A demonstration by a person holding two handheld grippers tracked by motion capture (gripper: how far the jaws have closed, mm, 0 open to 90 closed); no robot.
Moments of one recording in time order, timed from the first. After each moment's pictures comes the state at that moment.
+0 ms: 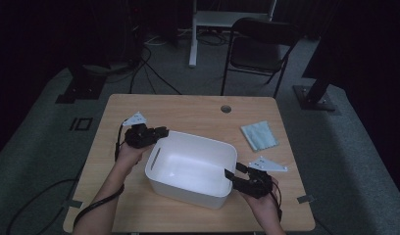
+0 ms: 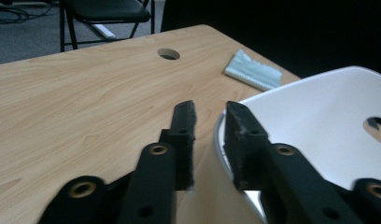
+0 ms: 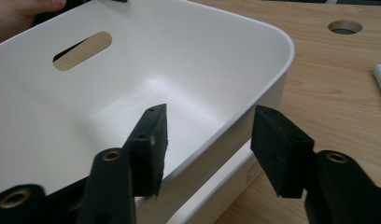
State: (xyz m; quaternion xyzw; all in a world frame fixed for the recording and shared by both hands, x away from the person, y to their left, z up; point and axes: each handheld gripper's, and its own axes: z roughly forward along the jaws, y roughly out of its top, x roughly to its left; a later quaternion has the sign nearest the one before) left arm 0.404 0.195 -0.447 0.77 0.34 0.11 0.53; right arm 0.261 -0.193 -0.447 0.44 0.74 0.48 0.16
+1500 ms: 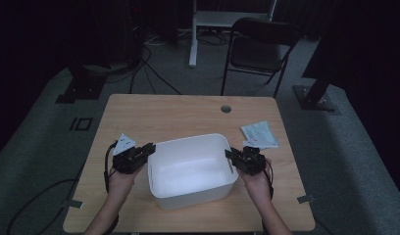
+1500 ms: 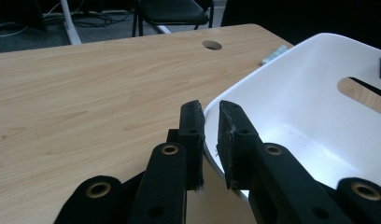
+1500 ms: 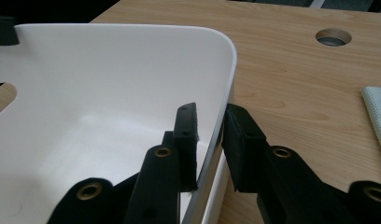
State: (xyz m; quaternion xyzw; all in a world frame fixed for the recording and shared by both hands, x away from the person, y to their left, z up) left arm 0.310 0.202 -0.447 0.73 0.43 0.21 0.50; right arm 0.325 -0.186 -0.441 0.45 0.75 0.46 0.16
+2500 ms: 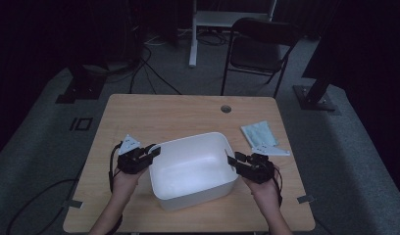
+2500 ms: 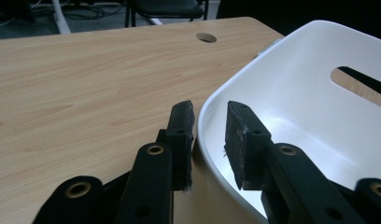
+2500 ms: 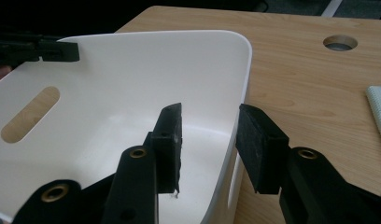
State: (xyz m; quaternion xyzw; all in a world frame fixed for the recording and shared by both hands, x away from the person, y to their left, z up) left arm 0.320 0.195 -0.458 0.73 0.43 0.18 0.50; right arm 0.291 -0.200 -0.426 0.44 0.74 0.48 0.15
